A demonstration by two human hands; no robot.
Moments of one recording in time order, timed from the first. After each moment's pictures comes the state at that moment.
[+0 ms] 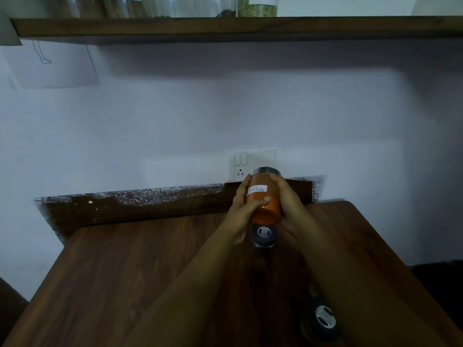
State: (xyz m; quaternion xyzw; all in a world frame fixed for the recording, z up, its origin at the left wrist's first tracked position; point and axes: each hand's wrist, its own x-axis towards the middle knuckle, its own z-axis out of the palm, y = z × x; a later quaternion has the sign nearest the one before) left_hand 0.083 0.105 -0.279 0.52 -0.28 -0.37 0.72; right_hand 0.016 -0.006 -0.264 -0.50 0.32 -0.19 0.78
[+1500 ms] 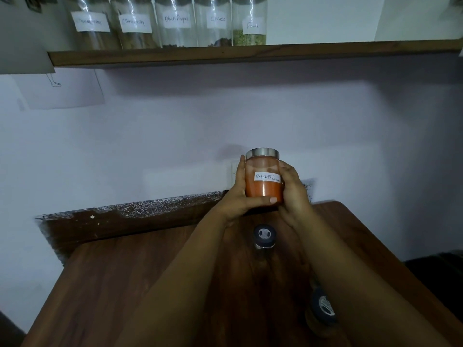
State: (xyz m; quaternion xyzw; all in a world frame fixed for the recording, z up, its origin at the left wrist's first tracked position) left_hand 0.095 0.140 -0.225 0.59 -0.48 -0.31 0.57; right_hand -0.009 0.043 -0.218 -0.47 0.19 -0.40 0.76
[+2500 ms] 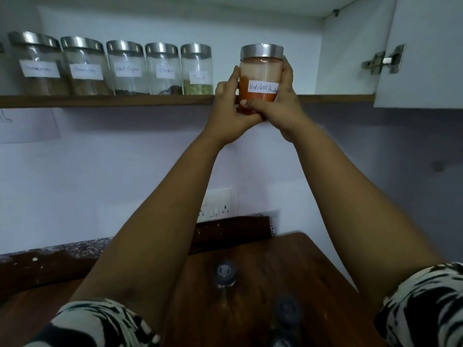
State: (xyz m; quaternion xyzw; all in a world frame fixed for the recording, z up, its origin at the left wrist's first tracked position) left_hand 0.040 0.036 0.001 0.55 -0.60 0.11 0.57; right_hand -0.075 -0.044 0.017 -0.75 0.08 -0.50 0.42
